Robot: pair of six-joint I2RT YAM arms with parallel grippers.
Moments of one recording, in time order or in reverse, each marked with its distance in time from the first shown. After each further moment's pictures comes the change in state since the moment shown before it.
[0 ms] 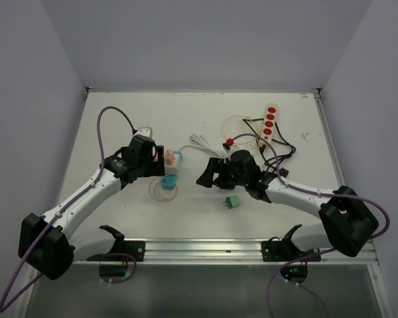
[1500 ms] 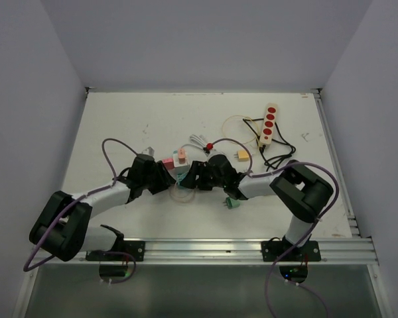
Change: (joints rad) left arm 0.075 0.154 -0.400 0.645 0.420 -0.401; right arm 0.105 0.427 0.103 0.385 0.016 0.116
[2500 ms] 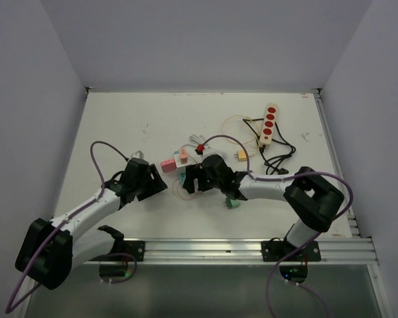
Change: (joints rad) left arm -0.043 -0.229 0.000 -0.307 -0.150 0.000; right arm 0.073 -0.126 0.052 -0.287 0.226 -0.342
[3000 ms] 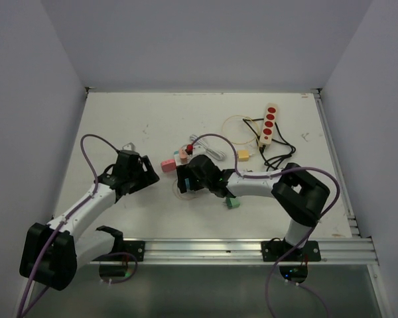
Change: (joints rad) left arm 0.161 -0.013 0.085 -0.088 -0.017 0.135; right arm 0.064 0.103 0.148 -0.106 0.123 -0.005
